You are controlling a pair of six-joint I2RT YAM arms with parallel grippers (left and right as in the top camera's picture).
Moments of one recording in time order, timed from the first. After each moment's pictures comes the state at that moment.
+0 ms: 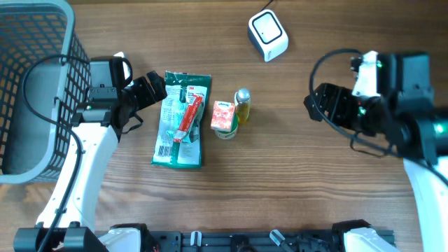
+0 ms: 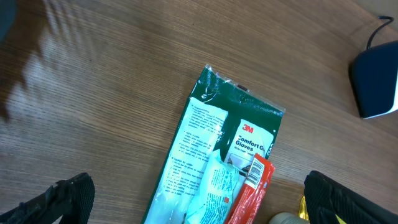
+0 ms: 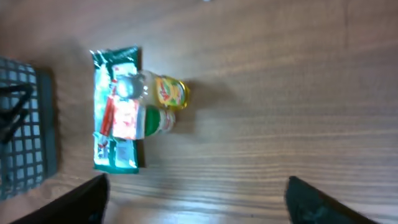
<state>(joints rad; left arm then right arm) 0.00 1.39 1.03 -0.54 0.10 -0.42 0.14 1.24 1.50 -1.29 -0.24 0.40</state>
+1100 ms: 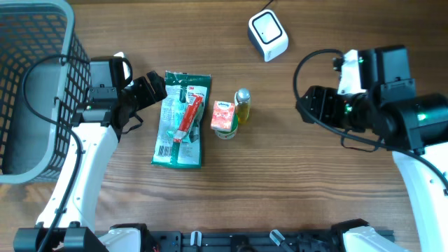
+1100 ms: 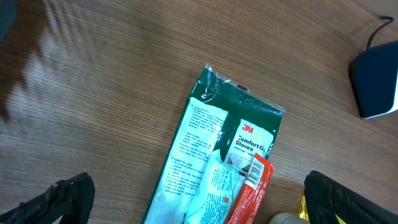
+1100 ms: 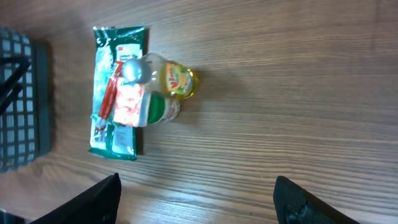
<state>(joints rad) 0.00 1.39 1.03 -0.54 0.10 -0.42 0.22 1.27 1.50 -1.28 -0.25 0.35</state>
